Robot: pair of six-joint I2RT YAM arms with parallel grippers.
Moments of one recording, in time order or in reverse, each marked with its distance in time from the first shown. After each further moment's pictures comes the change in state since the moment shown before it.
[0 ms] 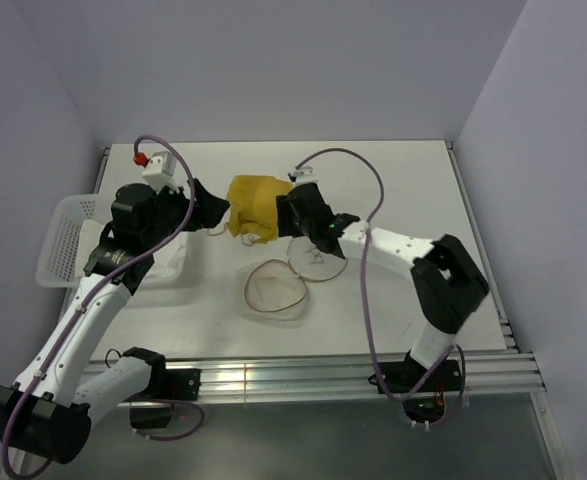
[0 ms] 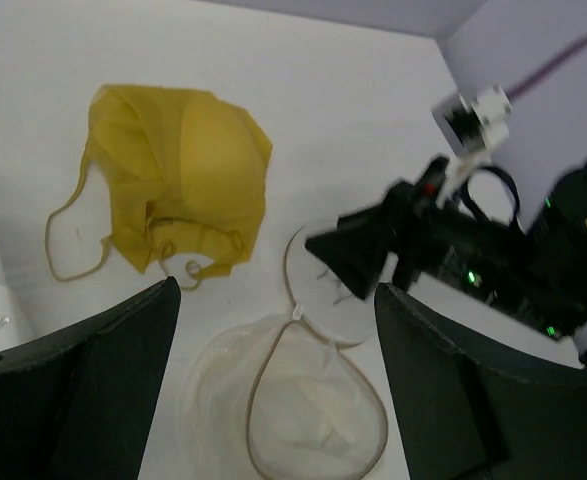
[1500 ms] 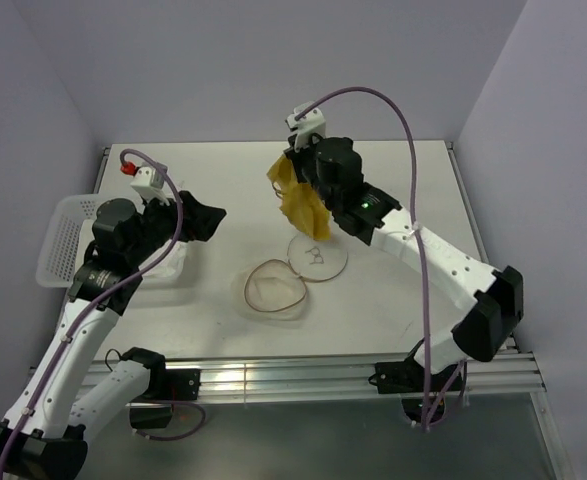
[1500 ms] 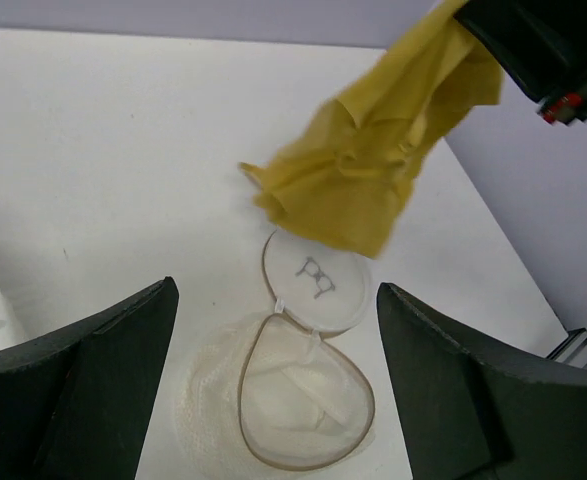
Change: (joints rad) left arm 0.001 -0.164 -0.060 -0.040 0.071 0.058; right arm 0.012 -0.124 0.357 0.019 0.087 -0.534
